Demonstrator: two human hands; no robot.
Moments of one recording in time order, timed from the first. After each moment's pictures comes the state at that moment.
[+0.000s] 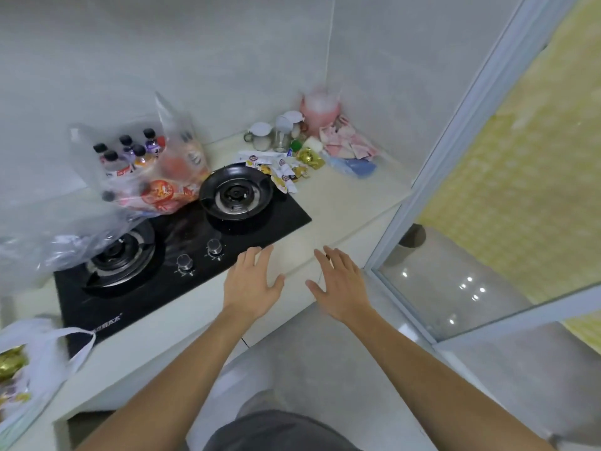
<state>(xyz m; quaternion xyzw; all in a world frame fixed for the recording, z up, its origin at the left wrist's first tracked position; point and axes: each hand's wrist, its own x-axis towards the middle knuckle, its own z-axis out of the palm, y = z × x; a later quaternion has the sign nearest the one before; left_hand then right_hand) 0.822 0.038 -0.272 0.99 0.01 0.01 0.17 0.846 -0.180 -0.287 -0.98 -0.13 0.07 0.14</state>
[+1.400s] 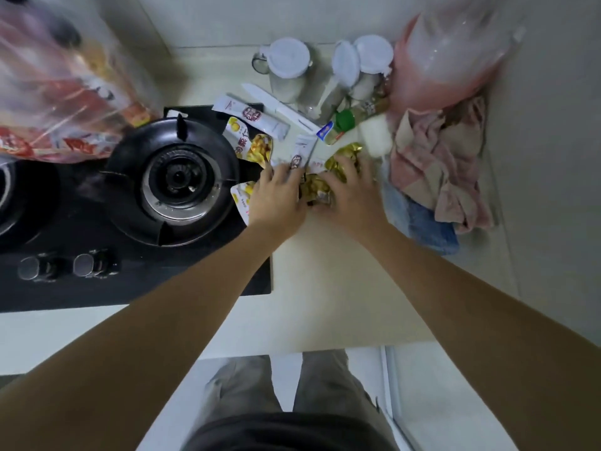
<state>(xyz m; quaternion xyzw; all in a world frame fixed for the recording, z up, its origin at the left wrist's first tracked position) 1.292 -0.029 -0.424 0.95 0.24 -0.04 0.17 1.407 -0.174 -0.444 -0.90 -0.43 0.04 0.09</state>
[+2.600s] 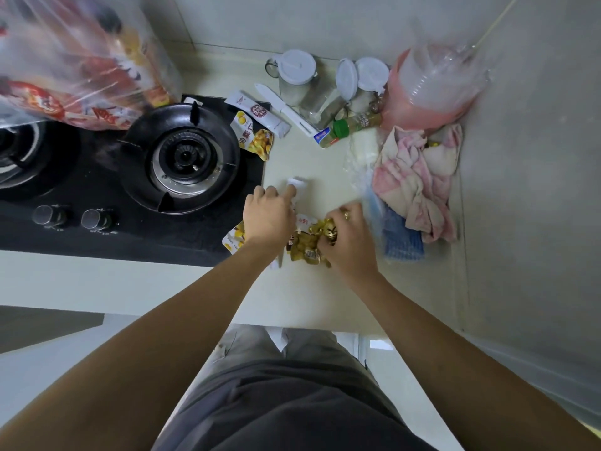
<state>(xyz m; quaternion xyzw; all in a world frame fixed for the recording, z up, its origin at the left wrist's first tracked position) 1.262 -0.094 -0.391 0.93 0.35 -0.04 0.11 1.351 -0.255 -0.417 -0.90 -0.37 0.13 0.21</state>
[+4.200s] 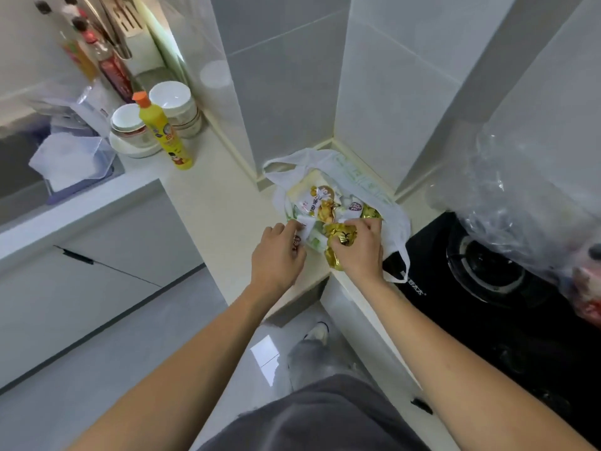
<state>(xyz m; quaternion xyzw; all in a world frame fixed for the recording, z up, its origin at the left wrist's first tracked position) 0.502 0.345 -0.323 0.68 0.69 0.17 0.17 0.682 0.375 -0.347 -0.71 -0.58 0.28 0.30</state>
